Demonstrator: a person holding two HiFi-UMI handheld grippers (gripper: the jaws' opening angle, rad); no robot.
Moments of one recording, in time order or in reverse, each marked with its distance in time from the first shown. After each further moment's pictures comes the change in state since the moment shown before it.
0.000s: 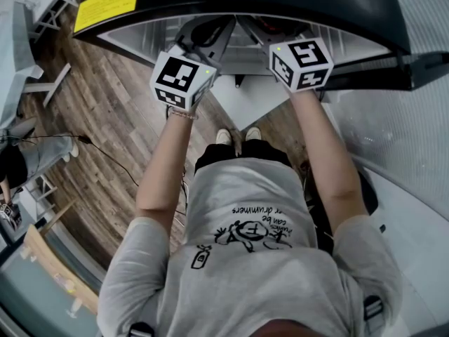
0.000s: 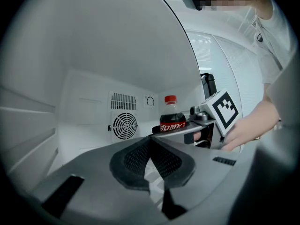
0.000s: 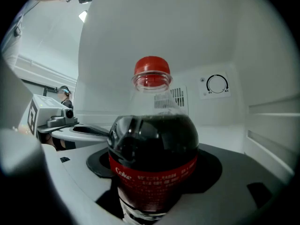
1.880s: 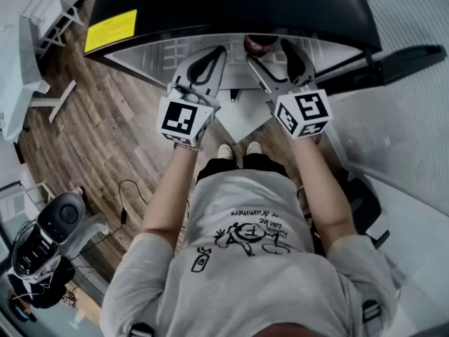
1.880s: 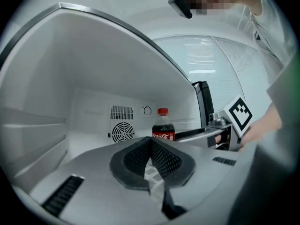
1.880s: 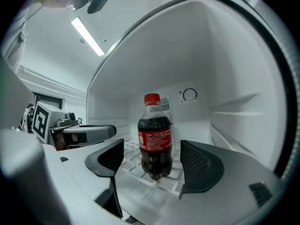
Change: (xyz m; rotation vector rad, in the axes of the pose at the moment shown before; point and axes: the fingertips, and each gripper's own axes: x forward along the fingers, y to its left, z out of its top) left arm -0.033 -0.063 0.022 0.021 -0.077 0.088; right arm -0.118 0.003 -0.011 0.086 -0.050 -0.097
